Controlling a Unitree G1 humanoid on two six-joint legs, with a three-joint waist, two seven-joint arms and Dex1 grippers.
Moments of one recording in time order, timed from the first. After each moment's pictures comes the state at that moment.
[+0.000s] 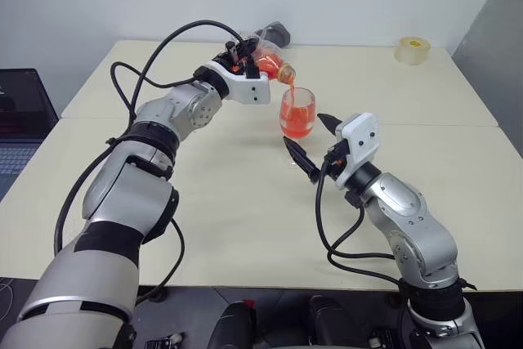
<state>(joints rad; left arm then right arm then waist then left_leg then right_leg) -1.33 0.48 -0.51 1.23 0.75 -0.61 0.20 -0.34 -0.22 0.16 -0.54 0.22 0.58 0.30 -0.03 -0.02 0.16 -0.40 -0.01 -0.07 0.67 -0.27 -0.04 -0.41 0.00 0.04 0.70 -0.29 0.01</state>
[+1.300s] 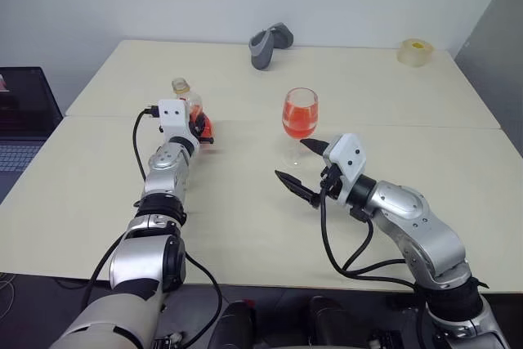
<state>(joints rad) -0.87 0.33 0.23 0.97 -0.14 -0.06 -0.21 -0.33 -0.36 0.22 -0.52 0.28 0.58 0.50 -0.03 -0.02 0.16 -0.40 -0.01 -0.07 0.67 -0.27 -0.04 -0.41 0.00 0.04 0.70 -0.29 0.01</state>
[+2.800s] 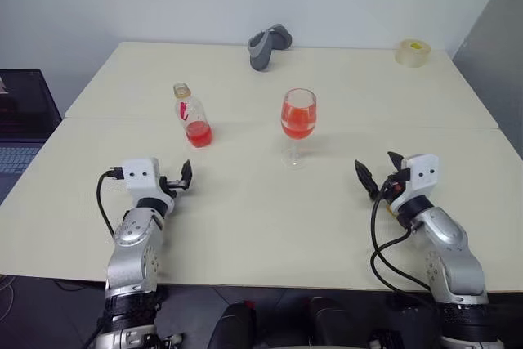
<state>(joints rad) -0.15 0.29 0.26 0.01 -0.21 0.21 -0.14 -0.10 -0.29 -0.14 -0.14 0.25 0.18 0.35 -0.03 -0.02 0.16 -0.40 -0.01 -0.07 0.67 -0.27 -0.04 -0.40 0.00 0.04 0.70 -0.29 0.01</state>
